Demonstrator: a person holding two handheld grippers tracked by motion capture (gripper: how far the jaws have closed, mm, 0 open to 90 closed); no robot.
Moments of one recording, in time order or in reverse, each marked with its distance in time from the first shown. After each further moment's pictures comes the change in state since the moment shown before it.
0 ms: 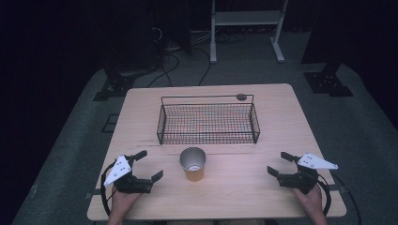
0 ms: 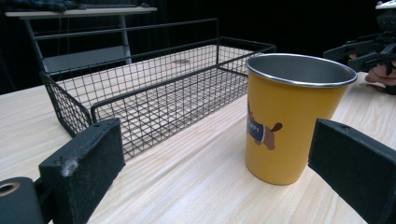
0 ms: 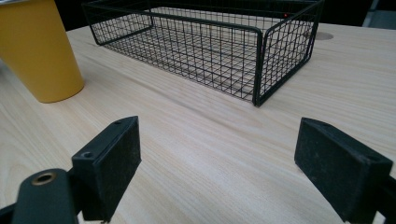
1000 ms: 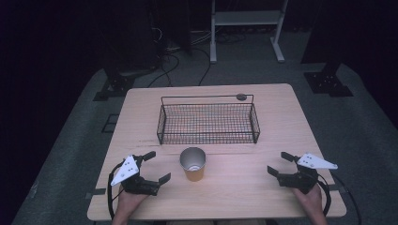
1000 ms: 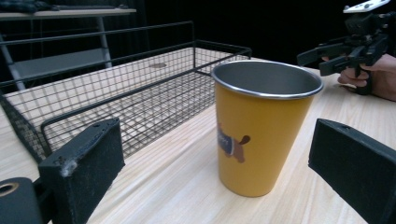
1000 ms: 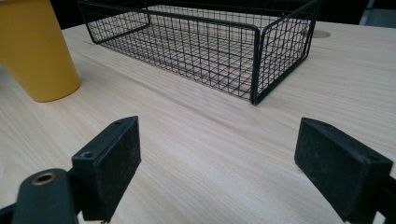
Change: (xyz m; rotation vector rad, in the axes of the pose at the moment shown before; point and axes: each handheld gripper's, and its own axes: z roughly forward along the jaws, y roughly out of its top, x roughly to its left) left arm -0.016 0.007 0.016 -0.002 -0.085 0.012; right arm 0.000 0.000 0.001 0.007 -0.012 0.002
